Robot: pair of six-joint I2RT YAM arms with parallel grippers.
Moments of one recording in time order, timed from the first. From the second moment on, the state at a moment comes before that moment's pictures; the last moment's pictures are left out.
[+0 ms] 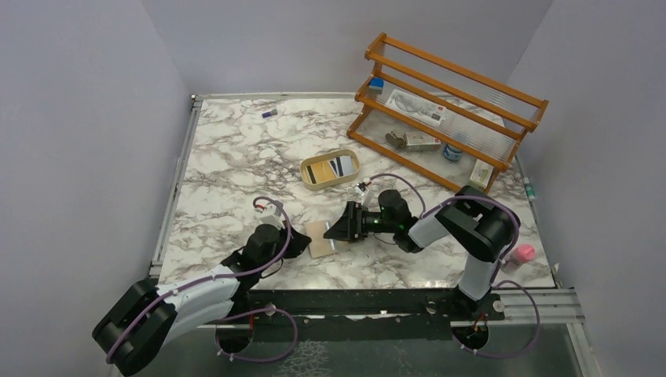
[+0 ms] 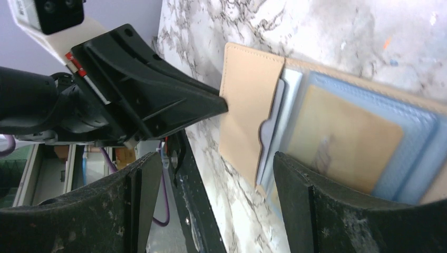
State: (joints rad) left arm -0.71 0.92 0.03 0.40 -0.05 -0.84; right arm 0.76 1.81 0.49 0.96 -0.61 0.95
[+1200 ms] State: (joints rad) left arm -0.70 1.03 0.02 0.51 -0.08 -0.86; right arm 0.84 1.79 0.60 0.75 -0.42 0.88
